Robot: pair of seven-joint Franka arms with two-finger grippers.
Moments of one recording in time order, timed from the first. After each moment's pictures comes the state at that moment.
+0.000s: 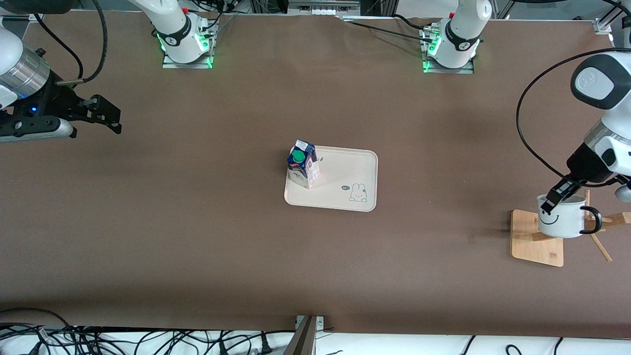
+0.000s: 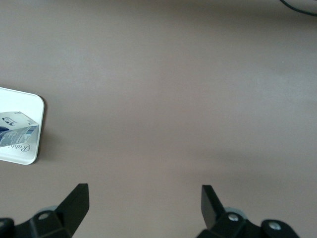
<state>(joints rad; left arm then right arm) 0.12 0.12 -0.04 -1.92 -0.28 2.44 -0.27 0.26 0.05 -0.14 -1.57 0.00 1.66 0.01</state>
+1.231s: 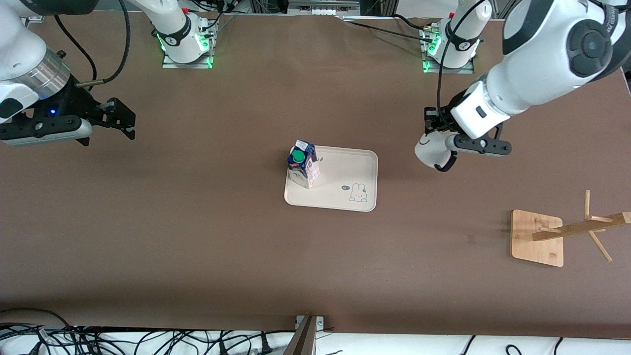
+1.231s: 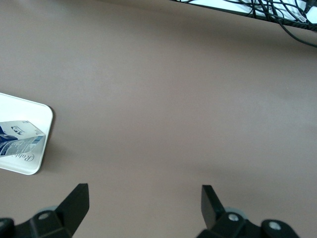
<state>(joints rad) 0.06 0.14 -0.41 -1.64 -0.19 1.67 -0.27 0.31 0.05 -0.12 -1.57 -0.02 1.74 0.01</state>
